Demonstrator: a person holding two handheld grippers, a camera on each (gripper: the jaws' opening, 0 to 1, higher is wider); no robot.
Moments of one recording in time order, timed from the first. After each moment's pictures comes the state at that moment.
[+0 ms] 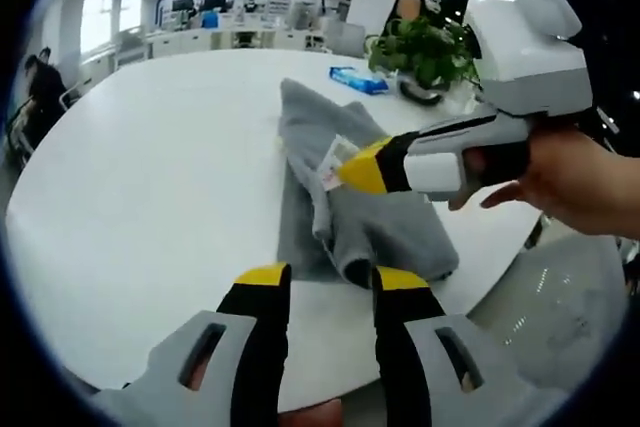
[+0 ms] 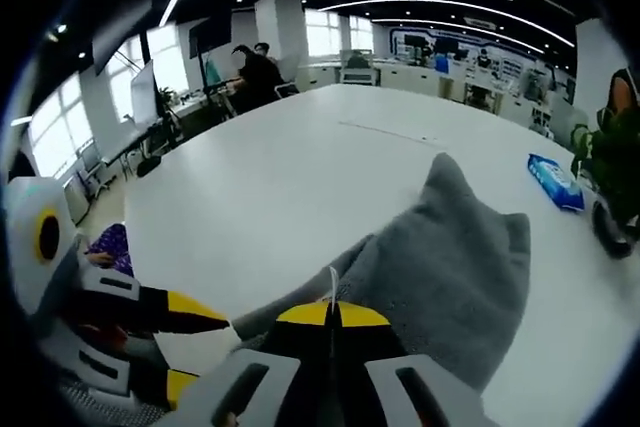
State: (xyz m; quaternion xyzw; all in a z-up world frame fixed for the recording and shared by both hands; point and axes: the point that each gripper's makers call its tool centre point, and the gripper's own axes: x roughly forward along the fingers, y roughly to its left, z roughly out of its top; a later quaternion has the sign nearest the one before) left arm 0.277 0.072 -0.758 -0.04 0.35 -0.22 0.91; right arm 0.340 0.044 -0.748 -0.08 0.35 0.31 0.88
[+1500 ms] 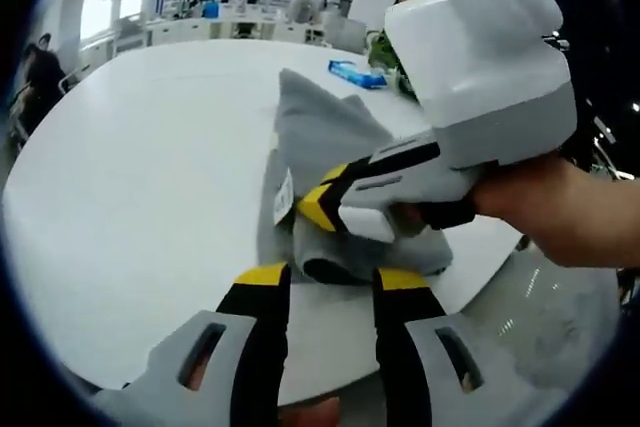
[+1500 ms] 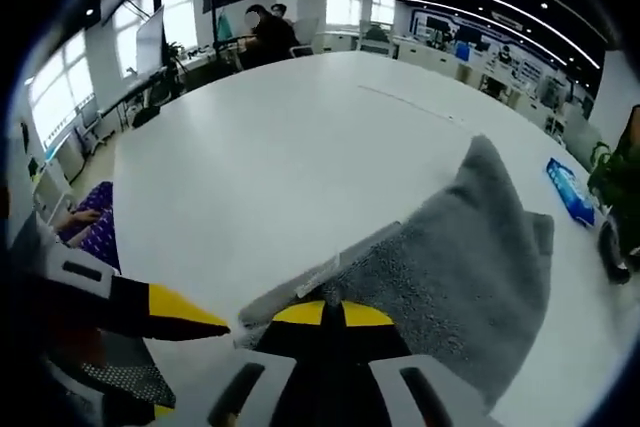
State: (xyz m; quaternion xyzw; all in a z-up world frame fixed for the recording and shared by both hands) left arm 0.272 0.066 -0.765 -0.05 0.37 -0.23 0.90; right arm 0.338 0.052 -0.776 -0.15 0.39 0.30 0.86
